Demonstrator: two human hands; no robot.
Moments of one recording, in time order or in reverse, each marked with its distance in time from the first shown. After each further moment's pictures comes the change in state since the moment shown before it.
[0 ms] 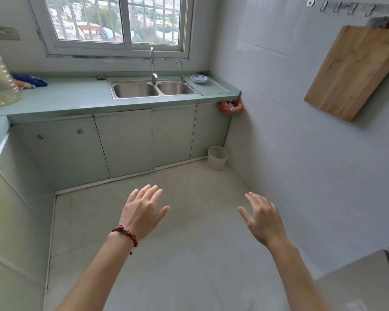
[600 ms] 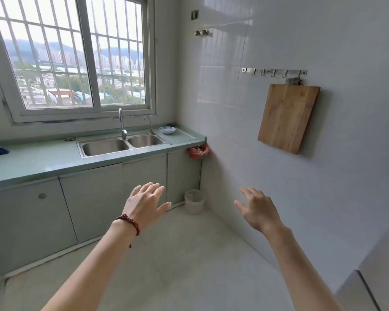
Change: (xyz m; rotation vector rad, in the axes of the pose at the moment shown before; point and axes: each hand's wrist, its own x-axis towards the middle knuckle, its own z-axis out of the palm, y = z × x) left_hand 0.127 0.071 -0.059 0.070 0.125 0.209; right_hand 0.058 0.034 -0.111 -0.048 0.141 0.088
